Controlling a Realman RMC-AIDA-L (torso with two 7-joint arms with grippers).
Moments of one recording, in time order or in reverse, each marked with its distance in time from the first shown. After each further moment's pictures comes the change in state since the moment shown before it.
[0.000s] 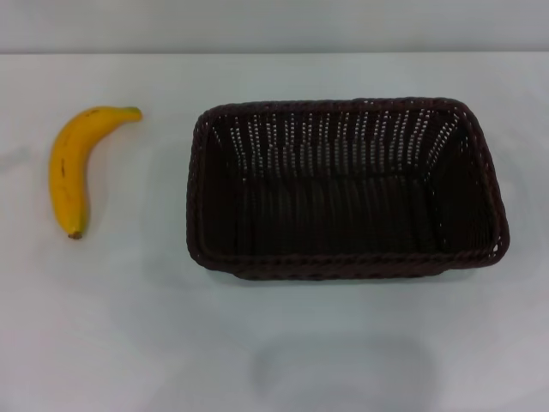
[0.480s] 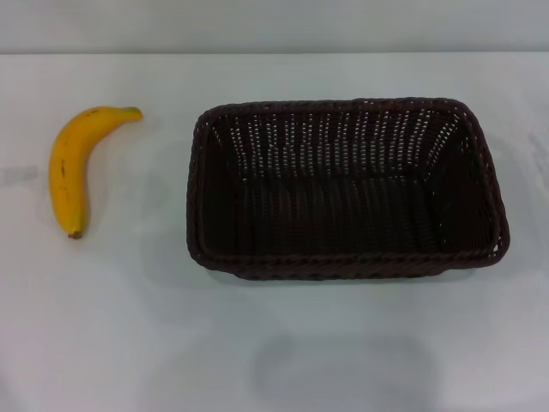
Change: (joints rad) left arm -0.098 0.042 0.036 -0.130 0.170 -0.053 -0.074; right arm 0.020 0.006 -0.001 0.162 0.093 0.090 -0.240
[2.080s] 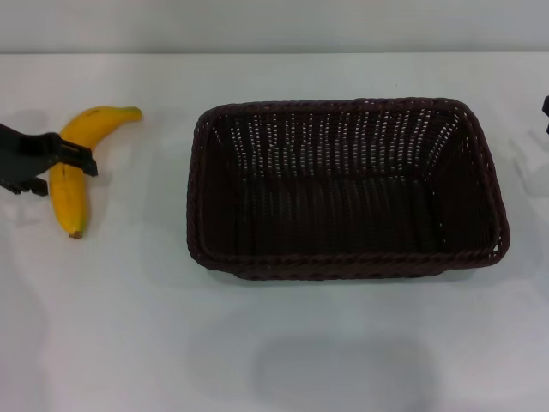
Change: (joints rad) left arm -0.155 -0.100 0.170 -0.328 0.101 0.303 -0.288; right arm 0.036 0.003 -0.002 0.117 0.038 0.043 -0.195
